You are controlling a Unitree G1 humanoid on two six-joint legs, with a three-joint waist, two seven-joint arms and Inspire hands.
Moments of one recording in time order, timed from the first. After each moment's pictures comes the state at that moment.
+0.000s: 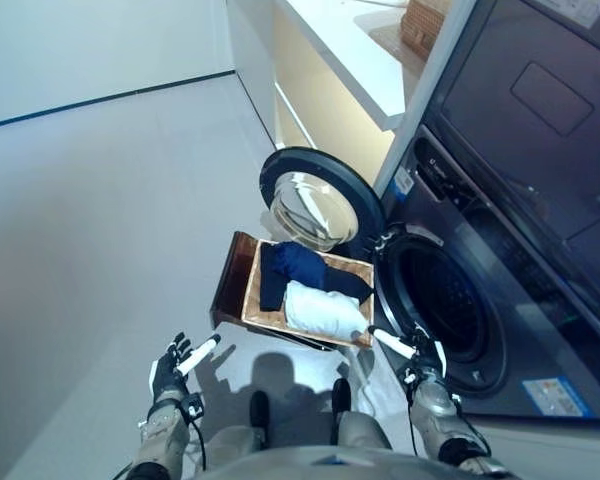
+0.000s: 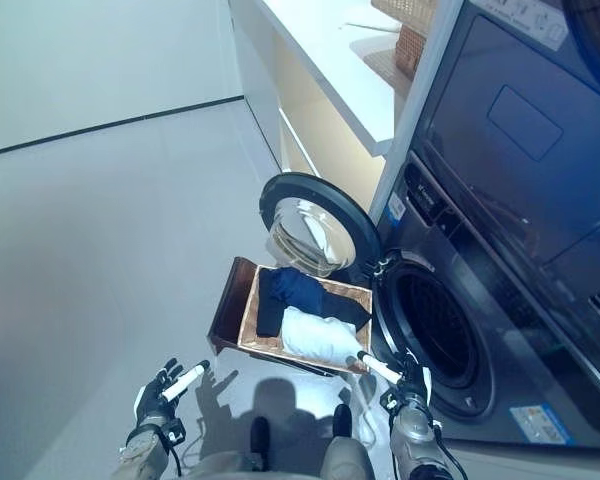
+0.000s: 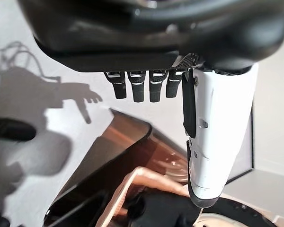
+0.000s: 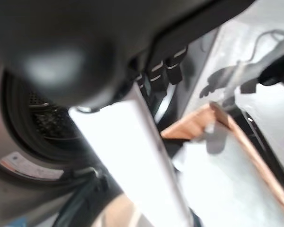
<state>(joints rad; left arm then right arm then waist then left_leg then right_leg) 0.06 0.19 -0.09 0.88 -0.54 -0.25 0.18 -0.06 -0.22 0.12 0.92 0.40 -0.22 -0.28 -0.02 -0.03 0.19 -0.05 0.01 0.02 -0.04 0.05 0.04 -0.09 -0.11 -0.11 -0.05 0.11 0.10</state>
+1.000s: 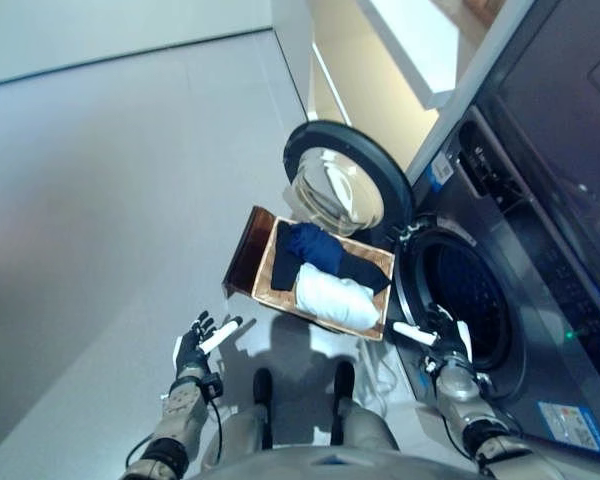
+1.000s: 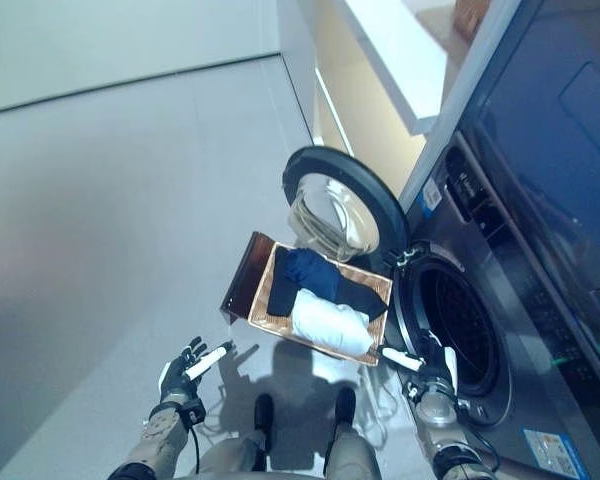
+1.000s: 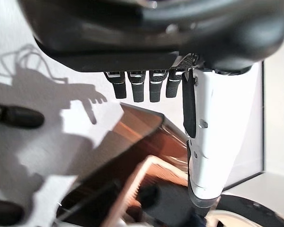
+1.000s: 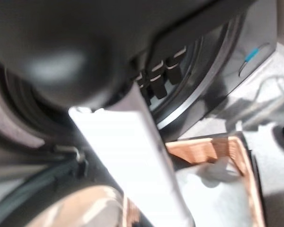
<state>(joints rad) -0.05 0.19 -0.18 0.89 -0.51 -0.25 0.18 -0.17 -0.33 0.16 1.01 0.20 -0.22 -0.33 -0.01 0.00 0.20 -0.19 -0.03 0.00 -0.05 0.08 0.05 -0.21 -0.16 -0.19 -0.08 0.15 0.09</state>
